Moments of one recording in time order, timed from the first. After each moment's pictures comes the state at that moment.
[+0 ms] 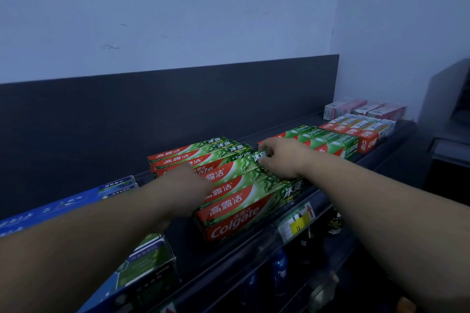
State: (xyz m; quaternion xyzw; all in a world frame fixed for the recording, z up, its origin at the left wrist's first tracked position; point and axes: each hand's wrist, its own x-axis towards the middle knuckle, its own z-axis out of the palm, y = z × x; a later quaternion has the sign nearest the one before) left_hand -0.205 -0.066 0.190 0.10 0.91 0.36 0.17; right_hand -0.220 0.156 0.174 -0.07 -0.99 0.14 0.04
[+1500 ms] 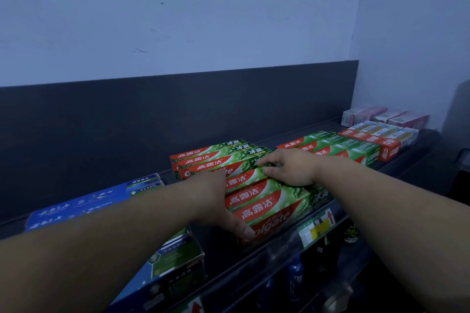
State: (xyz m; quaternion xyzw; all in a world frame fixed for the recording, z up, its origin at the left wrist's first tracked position) left_hand -0.214 -0.078 0.186 0.23 0.95 0.12 0.16; right_hand -0.225 0.139 0.176 0.04 -0.99 0.12 -0.04
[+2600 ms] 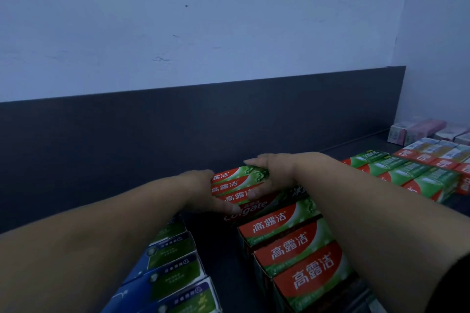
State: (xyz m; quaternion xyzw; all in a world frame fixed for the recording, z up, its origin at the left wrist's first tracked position) left_hand -0.347 -0.110 0.181 0.13 0.98 0.11 0.14; right_hand -0.345 0.090 0.187 0.03 -0.98 0.12 -0.13
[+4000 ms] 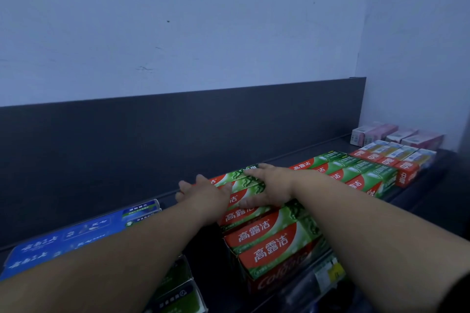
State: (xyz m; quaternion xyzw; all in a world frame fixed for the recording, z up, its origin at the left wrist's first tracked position) left_hand -0.288 -0.059 0.160 -0.01 0.96 0.29 0.06; right_hand -0.282 0.116 0.176 0.00 -0.99 0.08 -0.11
